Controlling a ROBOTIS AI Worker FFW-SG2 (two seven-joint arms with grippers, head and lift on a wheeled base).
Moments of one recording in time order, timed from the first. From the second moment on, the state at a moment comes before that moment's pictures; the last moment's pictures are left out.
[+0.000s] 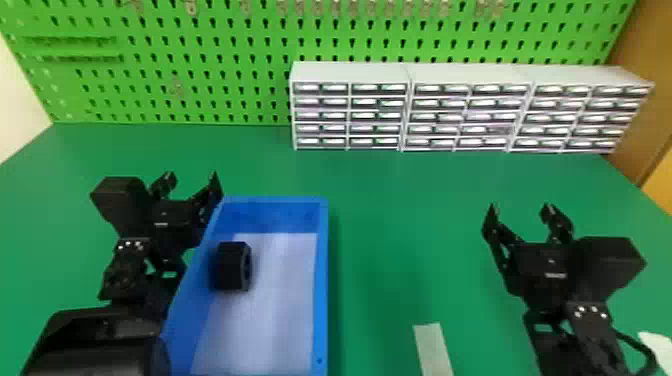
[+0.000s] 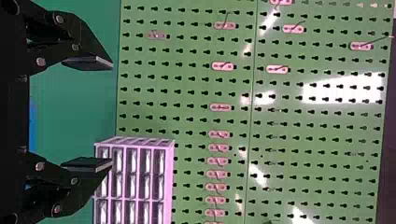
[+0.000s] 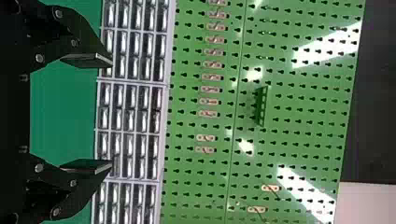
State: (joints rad) left arm 0.04 0.00 0.10 -1.75 0.06 0.07 -0.13; right arm 0.26 -0.05 -0.01 -1.95 0.03 -0.03 -0.09
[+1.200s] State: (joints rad) left arm 0.03 0.00 0.10 -1.75 0.05 0.07 -0.13; right arm 0.26 -0.06 -0.01 -1.95 0.03 -0.02 -0.09
